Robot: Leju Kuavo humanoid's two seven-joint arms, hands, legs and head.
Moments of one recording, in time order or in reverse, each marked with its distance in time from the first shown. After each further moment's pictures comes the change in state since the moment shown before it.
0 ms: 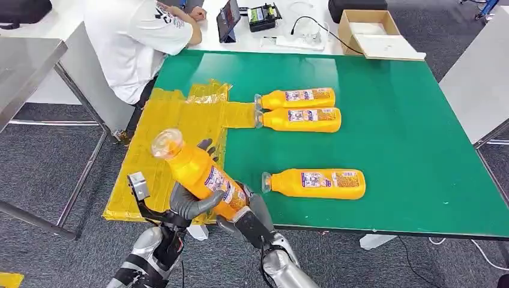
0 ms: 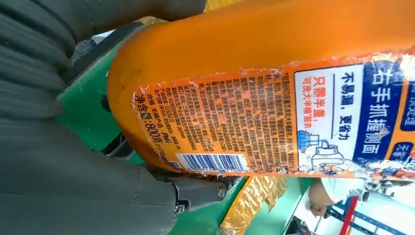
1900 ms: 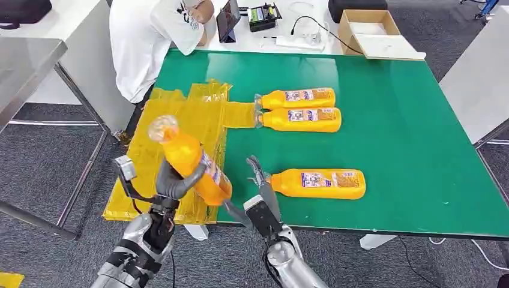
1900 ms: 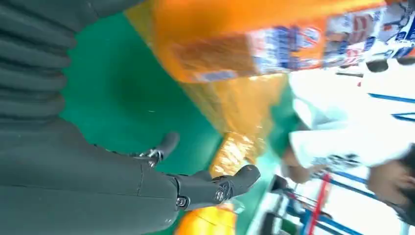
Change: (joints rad) left arm -0.097 0.038 0.070 0.040 0.145 0.164 0.039; right arm 0.009 -0.020 -0.021 -0.139 -0.066 -0.070 0.000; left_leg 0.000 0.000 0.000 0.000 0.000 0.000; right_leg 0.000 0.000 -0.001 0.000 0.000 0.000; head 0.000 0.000
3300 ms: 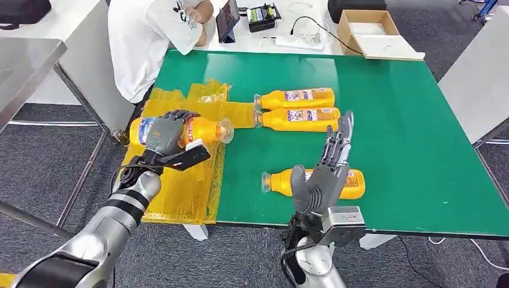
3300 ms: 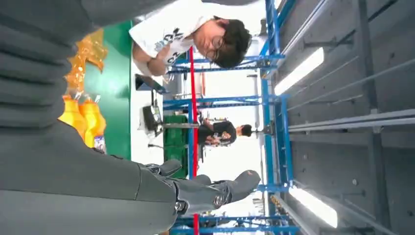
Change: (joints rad) left arm -0.384 0.064 0.015 0.472 -1.485 0.480 0.041; right arm 0.171 -0.066 0.010 -0.815 -0.163 -0.237 -0.002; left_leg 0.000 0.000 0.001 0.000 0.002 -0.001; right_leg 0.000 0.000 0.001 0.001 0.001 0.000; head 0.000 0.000
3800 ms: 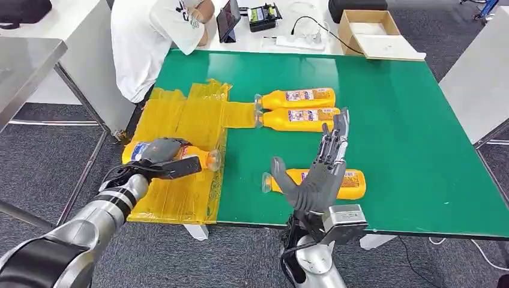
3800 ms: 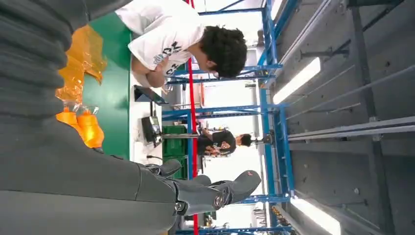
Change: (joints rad) left arm -0.081 0.068 -0.059 0.253 -0.042 -0.174 0.031; right arm -0.005 0.000 0.002 0.000 -0.022 0.033 0.000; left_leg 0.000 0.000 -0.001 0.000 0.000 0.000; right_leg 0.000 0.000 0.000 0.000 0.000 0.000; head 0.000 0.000
